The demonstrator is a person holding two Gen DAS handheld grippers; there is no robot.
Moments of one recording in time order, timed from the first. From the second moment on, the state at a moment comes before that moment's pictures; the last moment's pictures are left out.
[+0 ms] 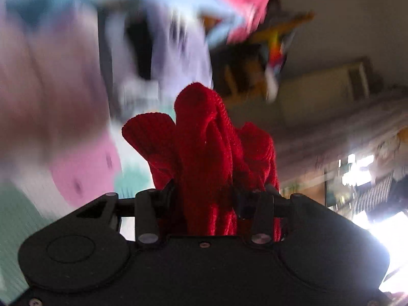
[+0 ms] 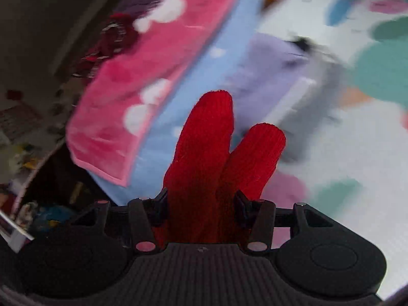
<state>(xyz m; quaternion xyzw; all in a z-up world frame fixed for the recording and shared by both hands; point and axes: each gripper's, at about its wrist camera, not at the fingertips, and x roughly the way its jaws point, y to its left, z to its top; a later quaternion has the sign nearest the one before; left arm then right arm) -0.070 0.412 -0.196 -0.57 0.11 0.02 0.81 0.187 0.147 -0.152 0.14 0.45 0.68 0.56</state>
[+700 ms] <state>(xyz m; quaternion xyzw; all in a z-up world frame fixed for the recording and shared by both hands) -0.156 0.439 -0.185 -0.34 0.08 0.33 0.88 0.081 0.304 -0.137 -0.11 0.25 0.67 0.69</state>
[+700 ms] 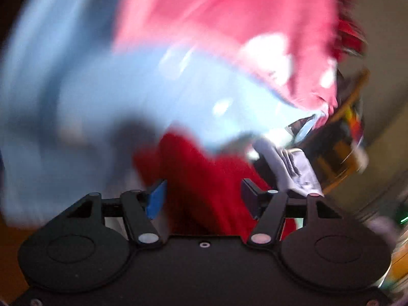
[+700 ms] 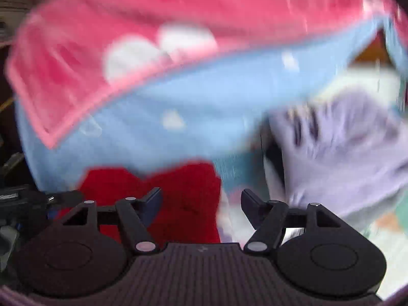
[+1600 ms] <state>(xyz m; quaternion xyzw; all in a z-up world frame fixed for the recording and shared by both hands) -0.071 0.353 -0.212 -0.07 0.15 0.24 0.96 0.114 0.158 -0.176 0.01 0.41 0.54 0.73</state>
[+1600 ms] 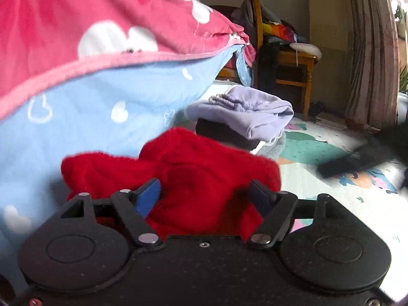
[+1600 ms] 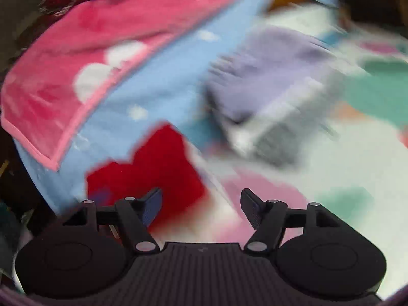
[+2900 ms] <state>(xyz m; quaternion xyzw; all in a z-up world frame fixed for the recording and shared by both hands) -0.017 0.013 0.128 -0.08 0.32 -0.14 0.93 -0.010 -0.272 0.082 0.13 0.36 0.10 0.92</state>
